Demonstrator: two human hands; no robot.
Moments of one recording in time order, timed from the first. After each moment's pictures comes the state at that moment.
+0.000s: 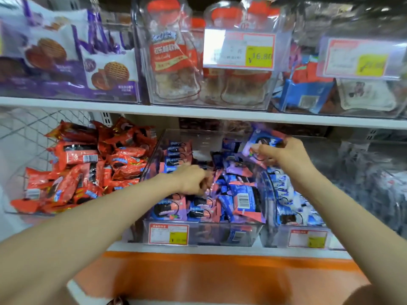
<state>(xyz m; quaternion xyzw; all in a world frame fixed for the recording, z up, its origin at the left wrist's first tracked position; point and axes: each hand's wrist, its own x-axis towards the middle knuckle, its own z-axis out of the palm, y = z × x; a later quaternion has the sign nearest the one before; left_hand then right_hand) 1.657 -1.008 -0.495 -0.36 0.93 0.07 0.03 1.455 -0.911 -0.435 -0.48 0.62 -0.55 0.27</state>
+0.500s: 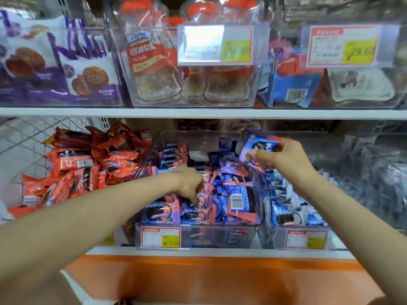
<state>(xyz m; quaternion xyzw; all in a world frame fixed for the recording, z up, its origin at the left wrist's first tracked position) 1.638 -1.022 -0.500 -0.36 0.91 -0.06 0.18 1.441 -0.909 -0.446 -0.51 0.62 -0.53 0.27</state>
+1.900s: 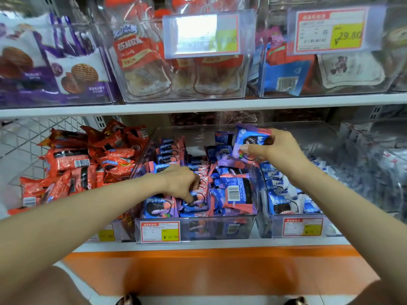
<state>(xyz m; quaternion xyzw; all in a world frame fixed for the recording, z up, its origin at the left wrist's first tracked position) 1.656 -1.005 -0.499 -0.34 0.93 -0.03 0.14 1.451 -0.895 -0.437 -0.54 0.62 -0.51 0.26</state>
